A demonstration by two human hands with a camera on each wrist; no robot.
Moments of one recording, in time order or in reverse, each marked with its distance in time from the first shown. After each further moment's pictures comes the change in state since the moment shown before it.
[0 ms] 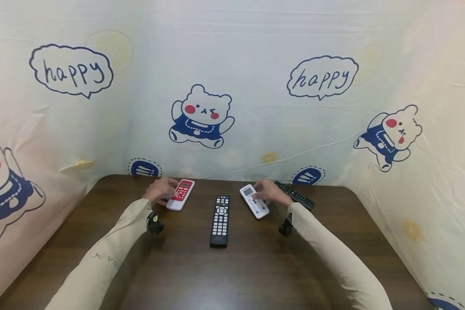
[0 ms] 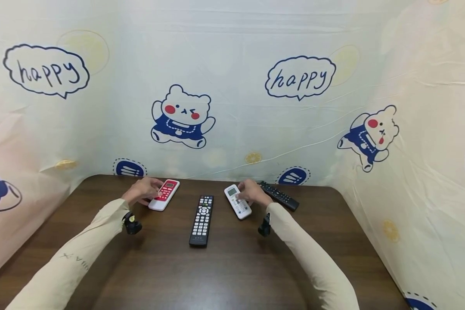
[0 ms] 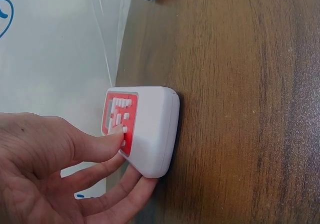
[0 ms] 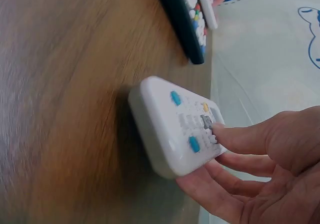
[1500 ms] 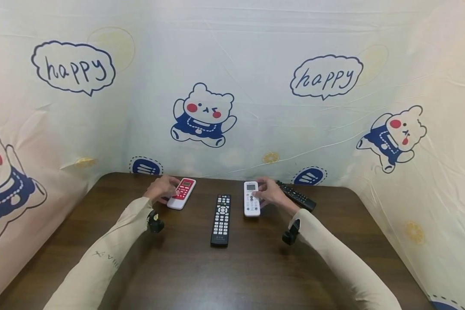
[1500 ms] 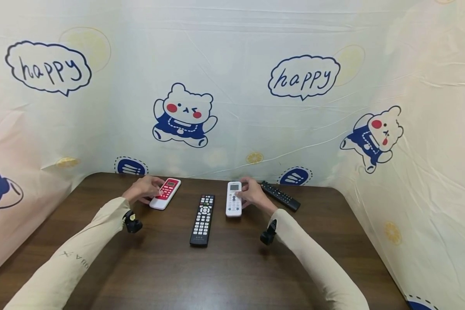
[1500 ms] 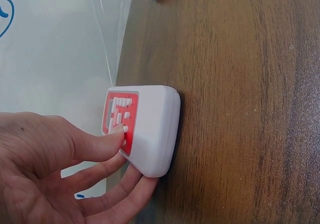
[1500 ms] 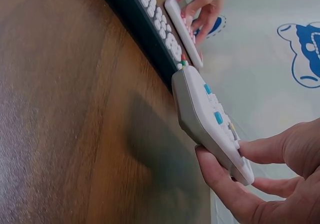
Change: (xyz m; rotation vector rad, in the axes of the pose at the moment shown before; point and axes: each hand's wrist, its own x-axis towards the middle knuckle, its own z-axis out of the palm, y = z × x) left_hand 0.005 -0.002 0.000 -0.030 -0.006 -0.004; right_hand -0.019 -0.010 0.008 0.381 0.092 0.033
